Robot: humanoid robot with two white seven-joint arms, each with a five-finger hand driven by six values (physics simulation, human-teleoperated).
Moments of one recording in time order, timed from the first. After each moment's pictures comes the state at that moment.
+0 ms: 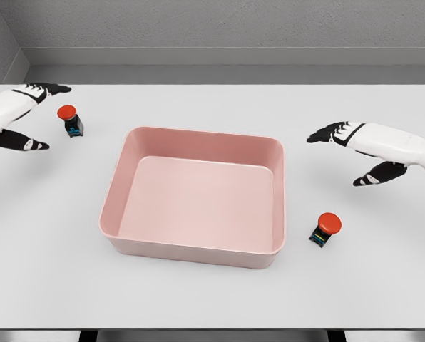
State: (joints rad) left arm -0.47 0.85 -0.38 -1.22 -0.23 -0.61 -0.24; right arm -0.39 -0.88 0.35 -1.51 0.11 -0.61 0.61
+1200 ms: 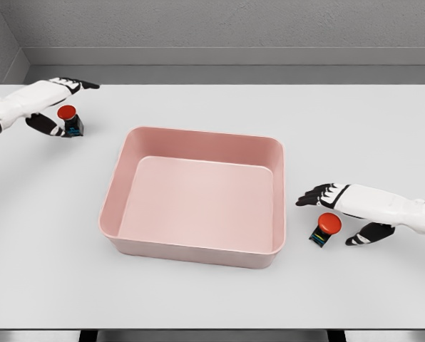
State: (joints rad) left arm -0.83 0.72 -0.74 -0.87 -0.32 -0.61 -0.24; right arm -0.10 -0.89 0.27 -1.66 0.15 -0.61 0.61
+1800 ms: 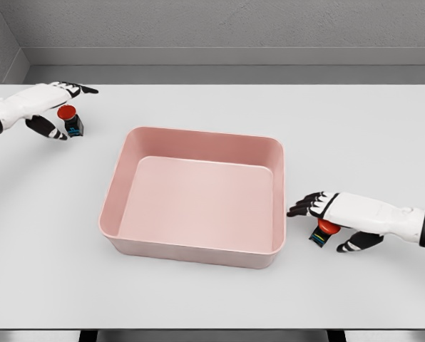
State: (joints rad) left arm -0.88 0.71 -0.81 -0.81 -0.33 -0.61 -0.24; right arm -0.07 -0.85 0.27 -1.69 0.22 -0.61 0.61
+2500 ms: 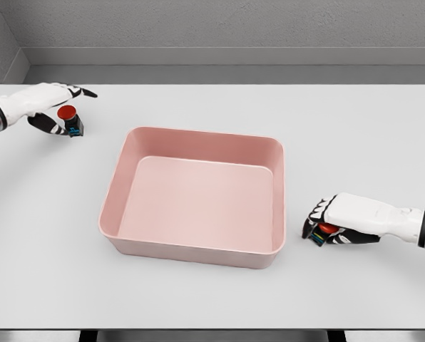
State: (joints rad) left arm -0.93 0.65 -0.85 -0.69 -0.37 -0.61 -0.24; right arm -0.07 -0.85 0.27 -1.70 0.25 -0.61 0.61
